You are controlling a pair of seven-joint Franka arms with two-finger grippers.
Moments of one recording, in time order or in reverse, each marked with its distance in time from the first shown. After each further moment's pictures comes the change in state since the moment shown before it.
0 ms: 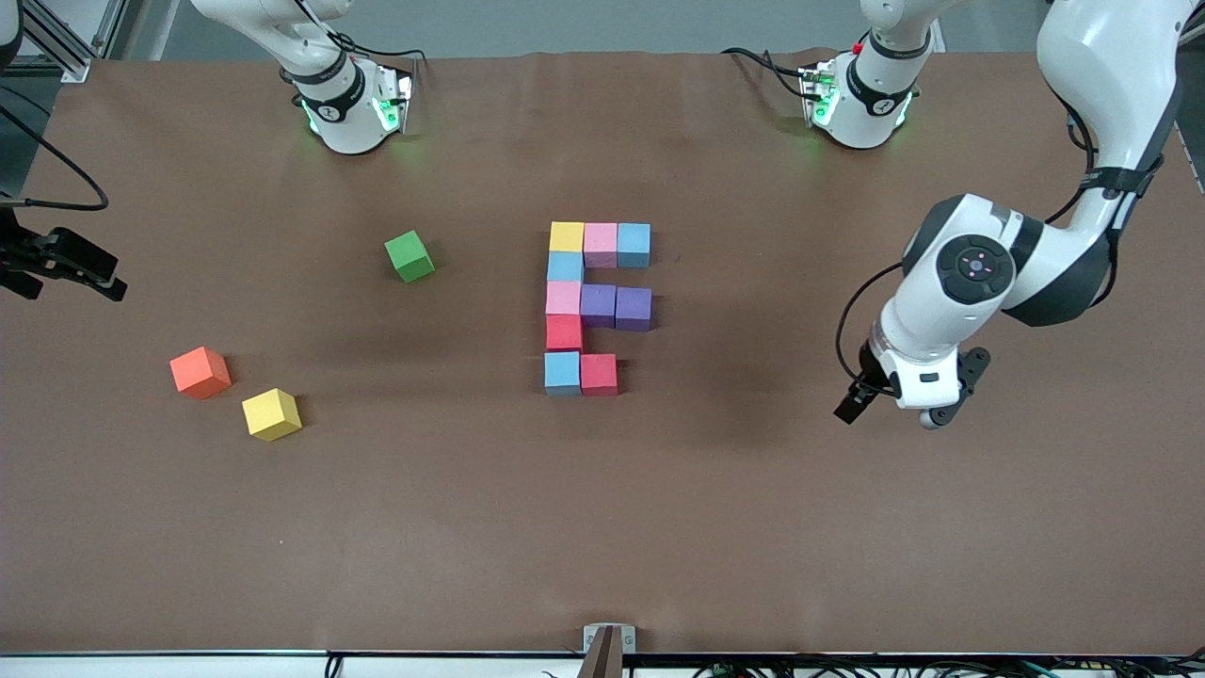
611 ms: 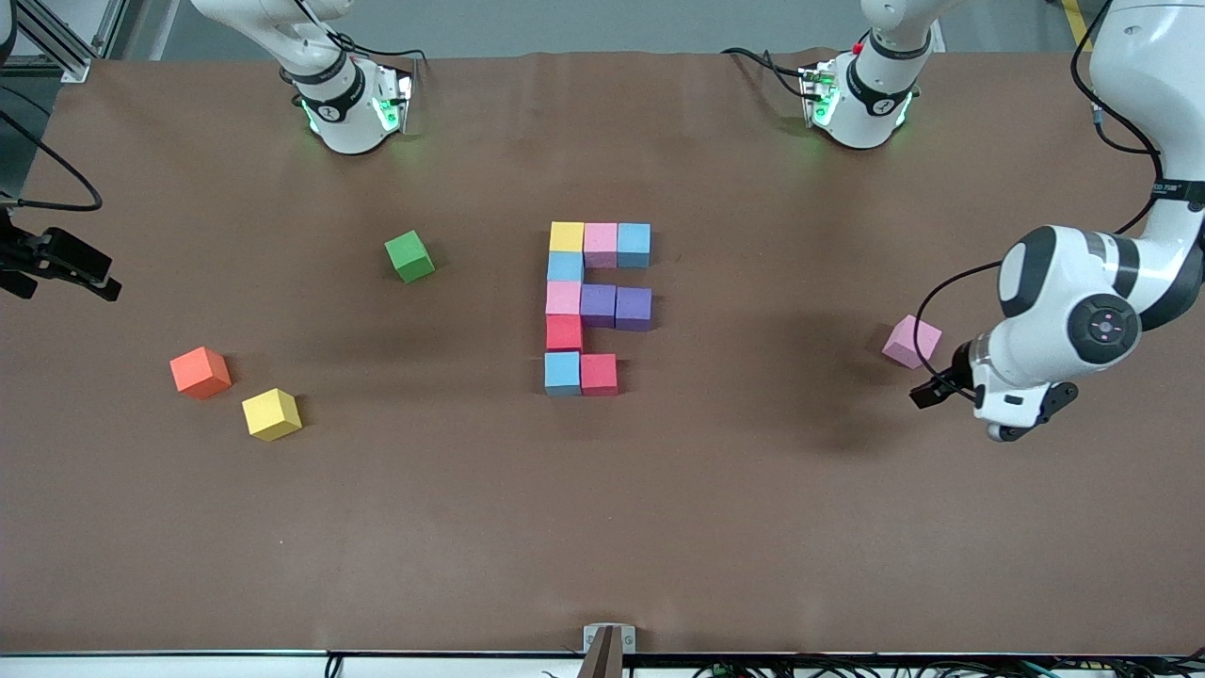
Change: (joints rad) left arm 0.005 -0.006 0.269 -0.015 -0.234 -0.070 0.563; right arm 0.004 0.000 -0.002 0.000 0.000 -0.001 -0.003
